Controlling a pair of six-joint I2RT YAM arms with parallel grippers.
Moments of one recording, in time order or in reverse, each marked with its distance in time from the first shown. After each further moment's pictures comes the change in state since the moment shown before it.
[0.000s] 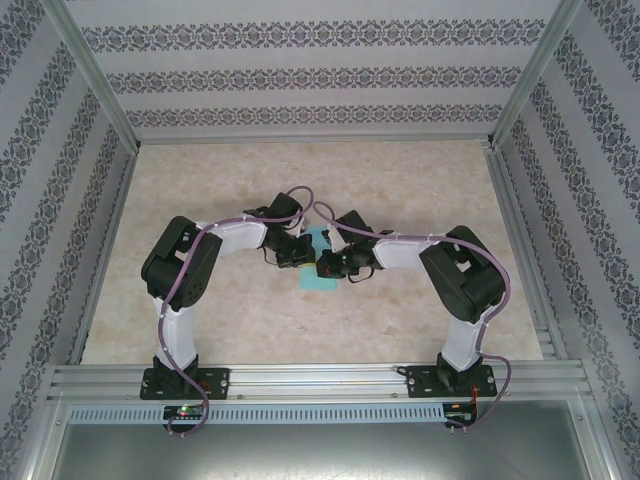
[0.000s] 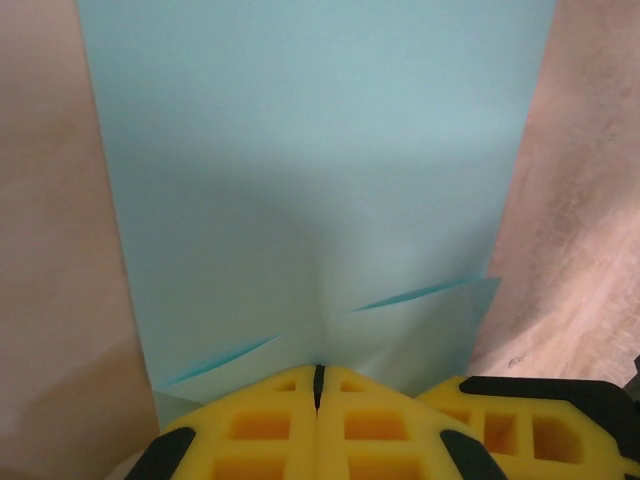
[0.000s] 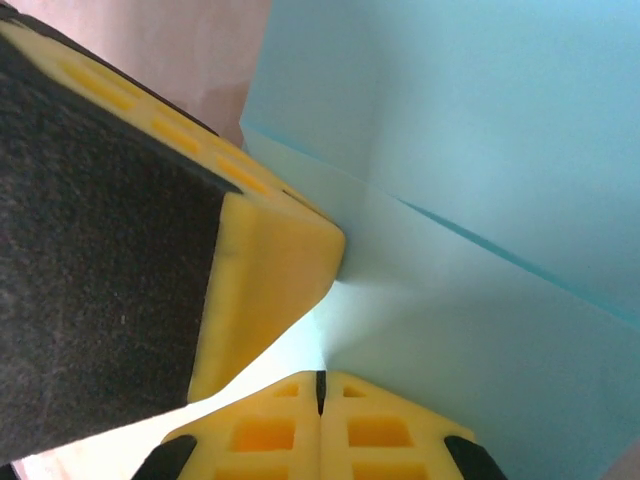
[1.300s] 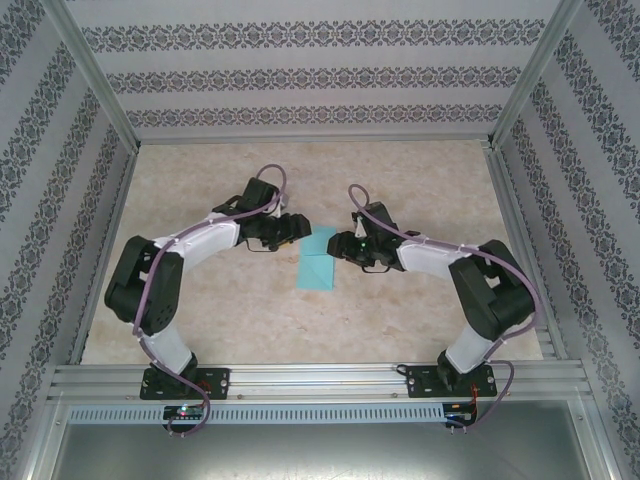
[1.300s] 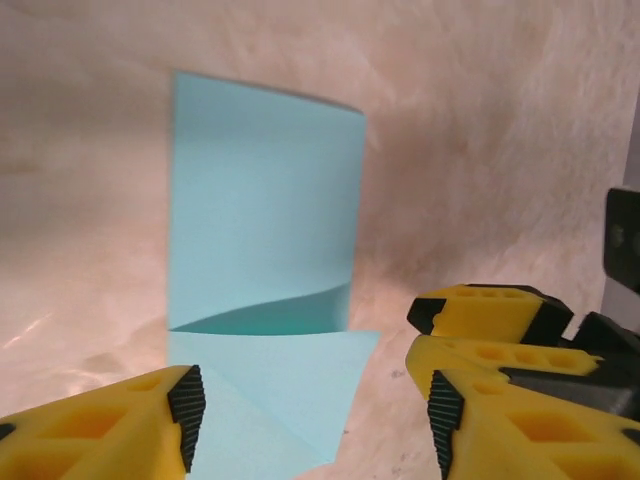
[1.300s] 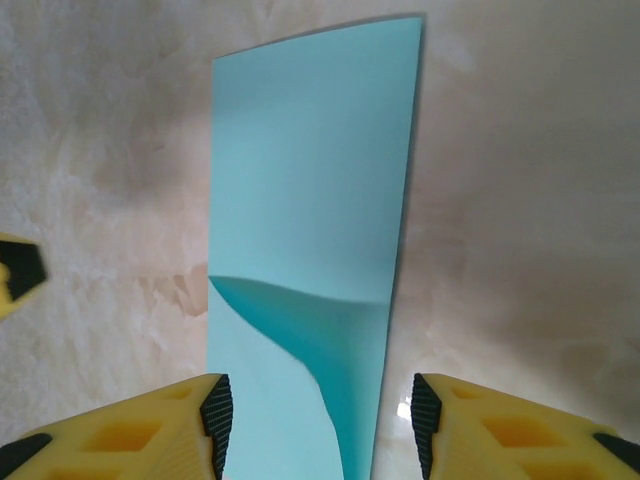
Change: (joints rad) left arm 0.094 -0.268 -0.090 0.076 -0.053 -0.075; right arm -0.107 -0.159 -0.100 0.108 0.118 0.230
